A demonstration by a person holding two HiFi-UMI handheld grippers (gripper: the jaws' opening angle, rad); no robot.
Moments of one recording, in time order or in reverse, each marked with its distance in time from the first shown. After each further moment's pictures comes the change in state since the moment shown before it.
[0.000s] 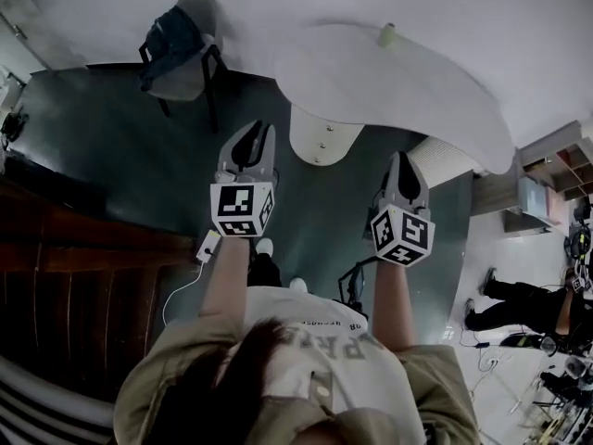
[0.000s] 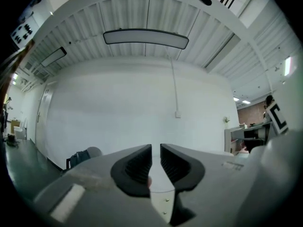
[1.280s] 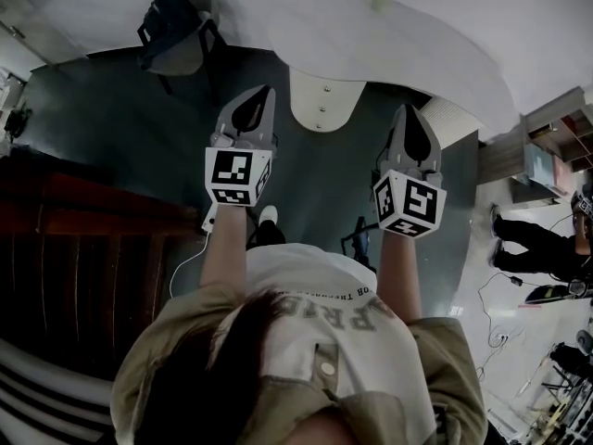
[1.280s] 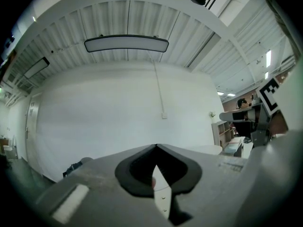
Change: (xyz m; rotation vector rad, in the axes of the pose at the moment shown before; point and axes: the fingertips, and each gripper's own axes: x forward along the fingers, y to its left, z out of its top) left arm -0.050 -0.065 0.024 0.147 -0.018 -0.111; right arm -0.074 0.004 0.057 -0.107 -0.138 0.035
